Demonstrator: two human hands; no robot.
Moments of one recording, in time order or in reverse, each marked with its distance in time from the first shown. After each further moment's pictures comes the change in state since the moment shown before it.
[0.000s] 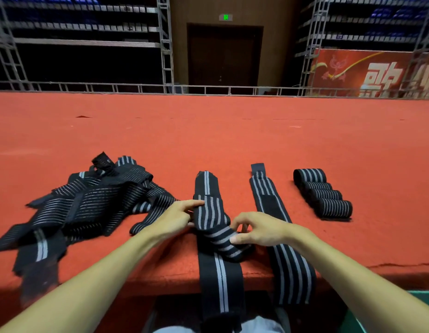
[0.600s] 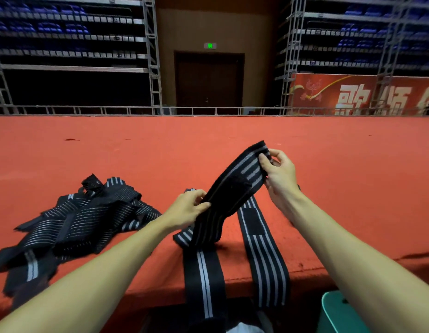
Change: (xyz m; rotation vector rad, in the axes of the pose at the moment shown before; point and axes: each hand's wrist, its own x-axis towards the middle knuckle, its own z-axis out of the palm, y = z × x) left_hand 0.007 0.068 0.019 0.514 0.029 0.340; right_hand -0.033 -0.038 -0.098 1.114 1.100 -0.128
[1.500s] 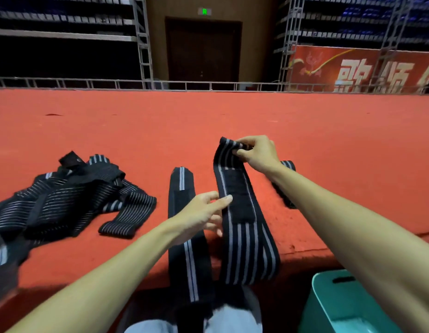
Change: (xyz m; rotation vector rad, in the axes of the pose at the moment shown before) left_hand -0.016 0.034 0.065 -0.855 -0.264 -0.291; right_hand 0.044 0.036 -0.007 -0.893 -0.208 -0.114
